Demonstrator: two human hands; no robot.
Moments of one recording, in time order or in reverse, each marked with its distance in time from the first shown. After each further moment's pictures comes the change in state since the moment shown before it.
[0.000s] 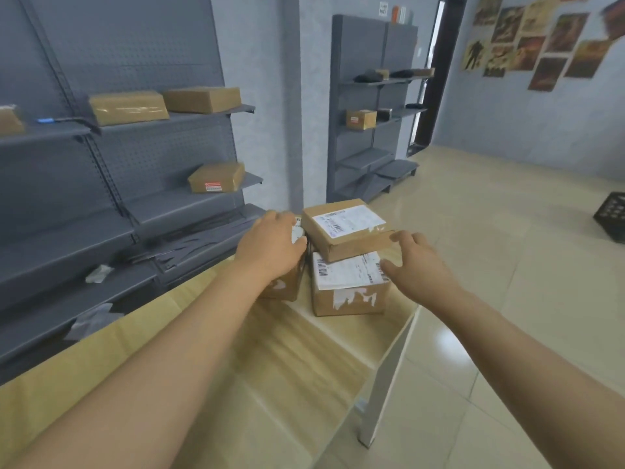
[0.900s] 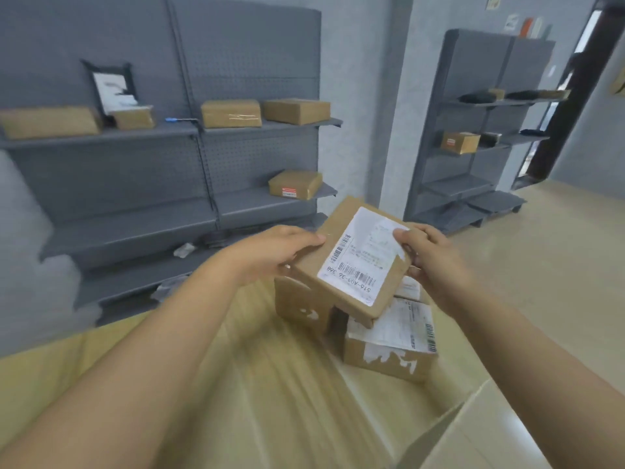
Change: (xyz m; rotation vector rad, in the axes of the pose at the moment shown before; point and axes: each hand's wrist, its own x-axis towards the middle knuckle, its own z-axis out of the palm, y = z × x) left_hand 0.026 -0.037 -0.034 -0.913 -0.296 -0.379; right_hand 0.109 -0.043 0.006 1.187 -0.320 0.038
